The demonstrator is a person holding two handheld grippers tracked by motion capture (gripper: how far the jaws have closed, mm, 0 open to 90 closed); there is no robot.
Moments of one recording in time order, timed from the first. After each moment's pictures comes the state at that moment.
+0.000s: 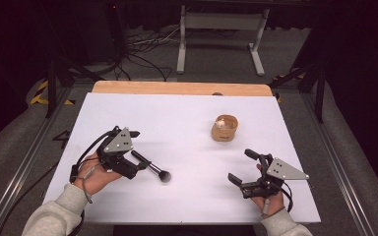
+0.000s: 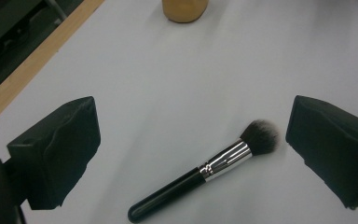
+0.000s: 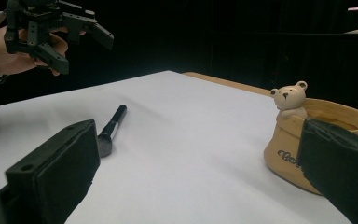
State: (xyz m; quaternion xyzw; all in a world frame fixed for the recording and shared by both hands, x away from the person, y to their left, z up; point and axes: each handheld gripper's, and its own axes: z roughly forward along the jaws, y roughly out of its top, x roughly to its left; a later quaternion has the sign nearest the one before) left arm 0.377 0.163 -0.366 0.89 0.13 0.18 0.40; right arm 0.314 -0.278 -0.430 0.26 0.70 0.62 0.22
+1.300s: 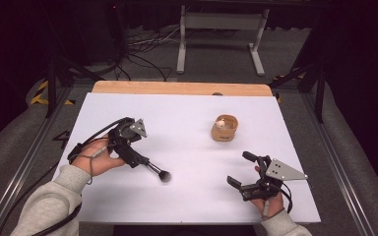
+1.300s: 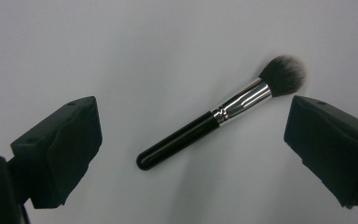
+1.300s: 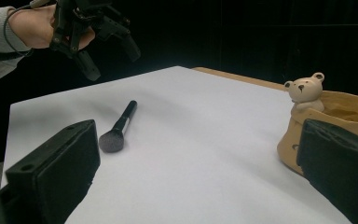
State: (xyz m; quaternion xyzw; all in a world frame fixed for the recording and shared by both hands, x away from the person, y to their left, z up) left arm 0.420 0.141 -0.359 0.96 0.15 0.09 0.21; right arm 0.312 -0.276 -0.432 0.25 0.71 0.62 0.20
